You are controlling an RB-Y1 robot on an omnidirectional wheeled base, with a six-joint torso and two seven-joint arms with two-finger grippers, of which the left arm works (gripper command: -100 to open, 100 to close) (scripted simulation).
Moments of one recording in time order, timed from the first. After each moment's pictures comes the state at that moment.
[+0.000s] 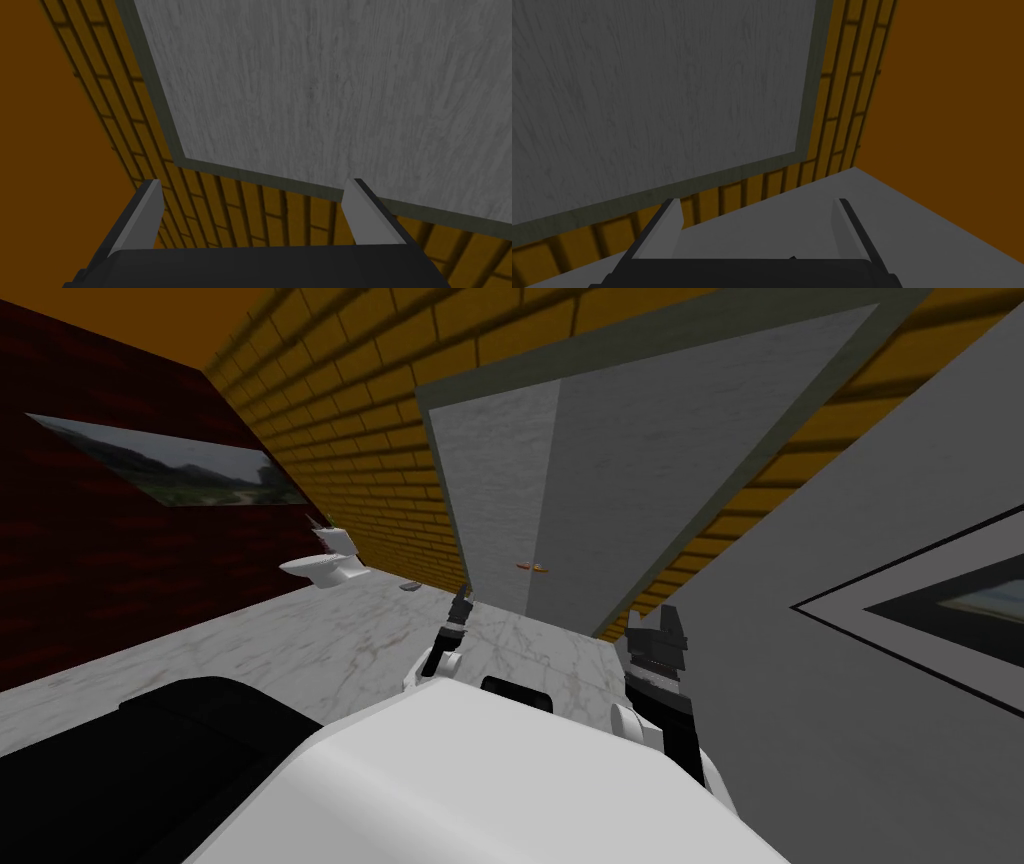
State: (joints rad) arm 0.37 0.14 -0.01 -1.77 0.02 -0.63 0.05
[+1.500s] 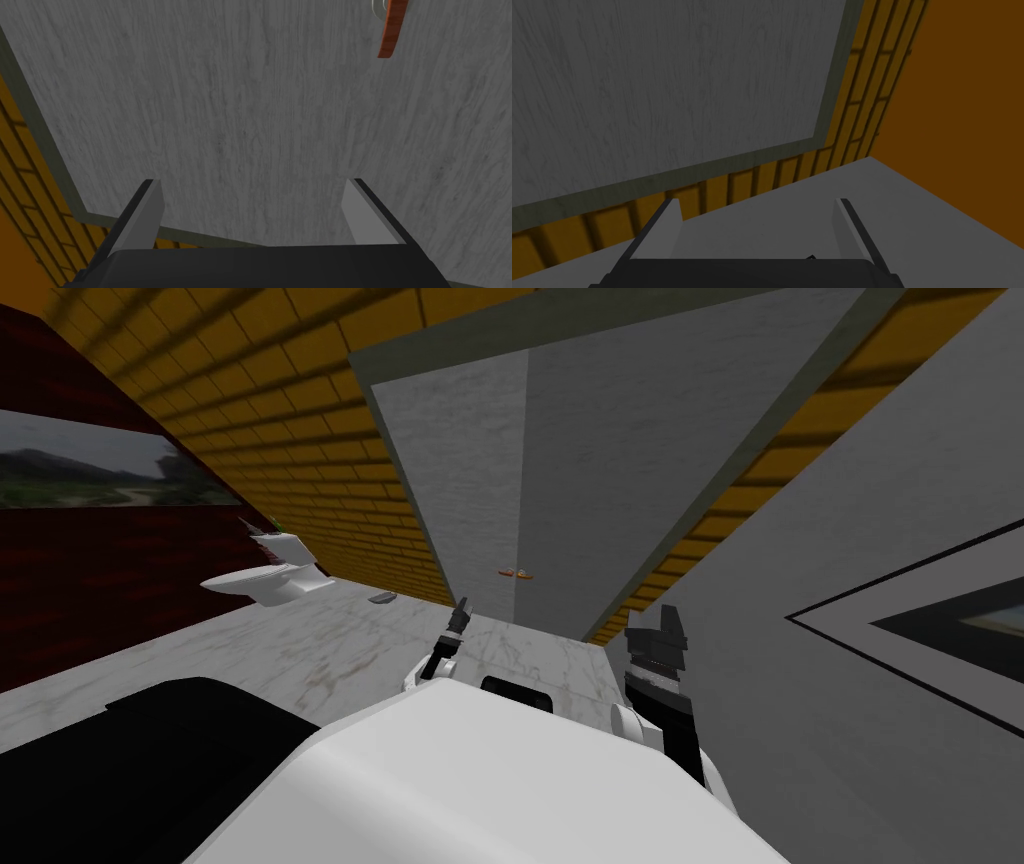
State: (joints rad) arm 0.30 0.22 -0.01 -1.44 0.06 -0.72 0.12
